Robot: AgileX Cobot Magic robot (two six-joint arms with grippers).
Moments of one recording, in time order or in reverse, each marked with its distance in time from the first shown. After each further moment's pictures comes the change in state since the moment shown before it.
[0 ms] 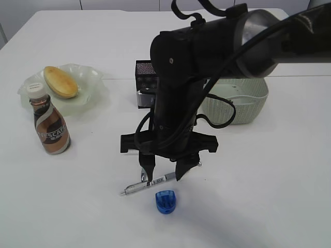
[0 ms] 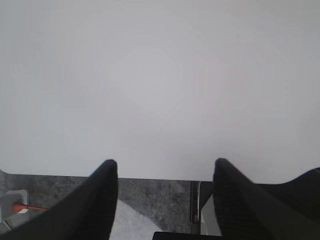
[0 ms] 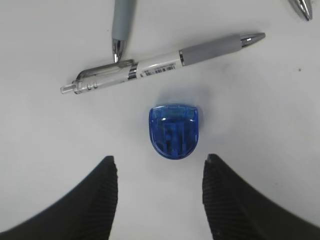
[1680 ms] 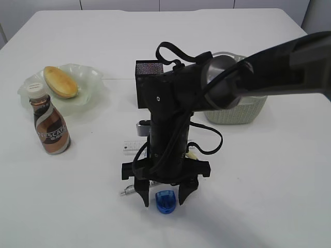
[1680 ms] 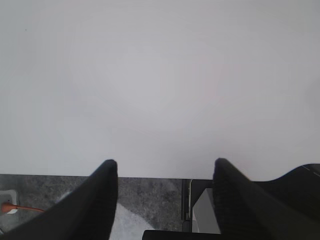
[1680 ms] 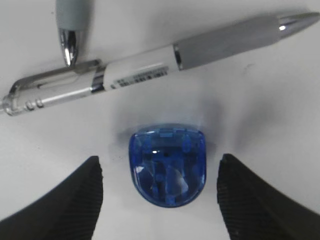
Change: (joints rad) left arm 0.000 0.000 0.000 -0.040 0.000 0.000; right arm 0.000 0.160 -0.006 0.032 -0.035 -0.007
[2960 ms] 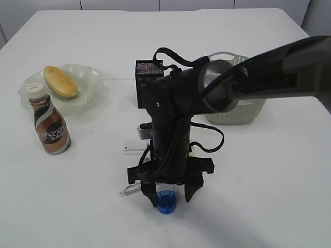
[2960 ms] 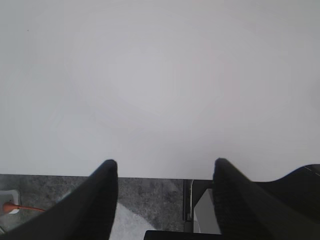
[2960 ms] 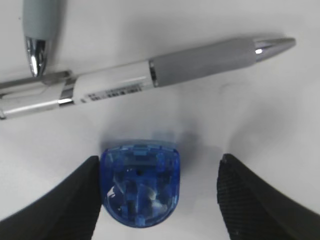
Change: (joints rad) left arm 0.000 0.000 0.000 0.006 0.000 0.000; right arm 0.000 0.019 -0.004 -0.074 0.010 -0.032
